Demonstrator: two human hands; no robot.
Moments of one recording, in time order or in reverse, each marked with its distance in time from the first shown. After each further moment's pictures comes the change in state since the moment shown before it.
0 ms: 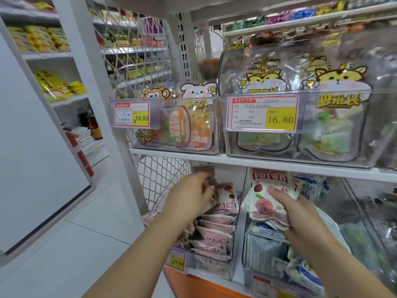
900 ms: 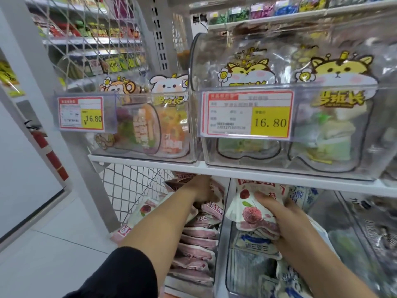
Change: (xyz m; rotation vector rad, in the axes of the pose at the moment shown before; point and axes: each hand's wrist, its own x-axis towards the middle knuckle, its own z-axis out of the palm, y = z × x) left_hand 0.099 0.009 0.075 -0.246 -0.549 -0.159; right_hand 0.017 -0.004 -0.005 -0.055 0.058 0.010
